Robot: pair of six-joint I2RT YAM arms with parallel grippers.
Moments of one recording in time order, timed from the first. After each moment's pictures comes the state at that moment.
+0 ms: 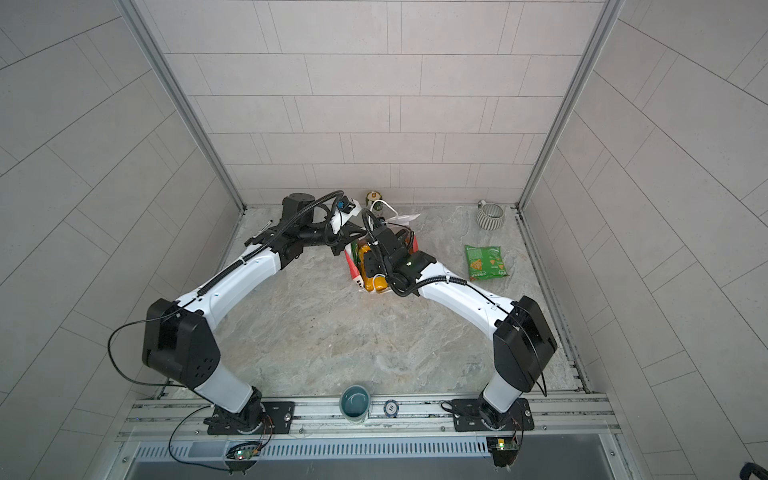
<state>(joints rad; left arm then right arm) -0.38 1.61 1.36 -0.23 0.69 0.37 0.72 1.62 1.35 -0.43 0.20 0.43</state>
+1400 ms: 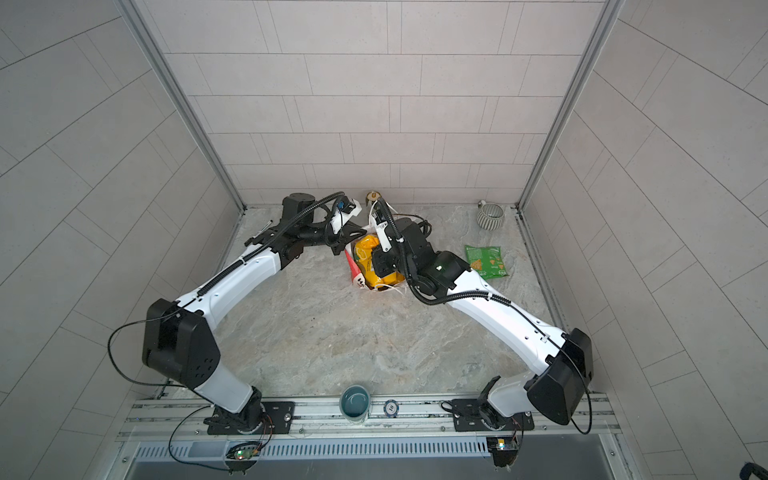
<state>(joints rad) -0.39 1.61 1.36 -0.23 0.67 0.38 0.72 1.39 1.38 -0.51 0.08 0.20</state>
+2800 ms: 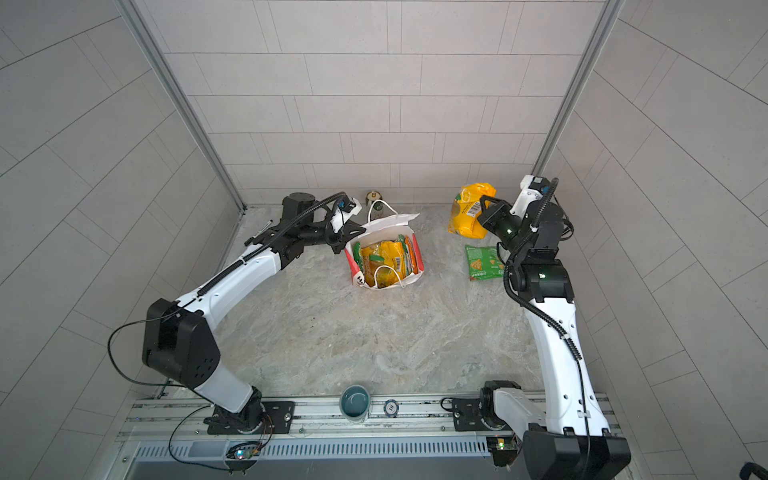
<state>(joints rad) -0.39 1.61 1.36 -0.21 0.63 0.39 -0.11 1.07 1.20 -0.24 -0.28 0.77</state>
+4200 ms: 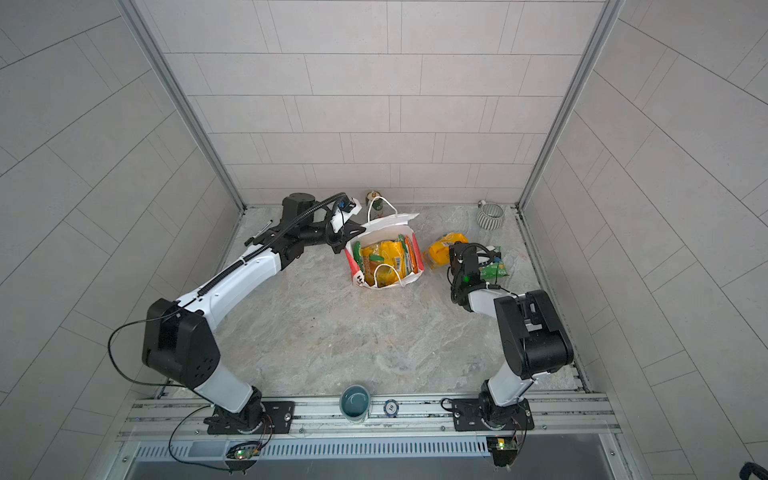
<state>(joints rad) -0.39 1.61 1.36 -0.20 0.62 0.39 0.15 1.61 0.69 0.61 0.30 1.49</state>
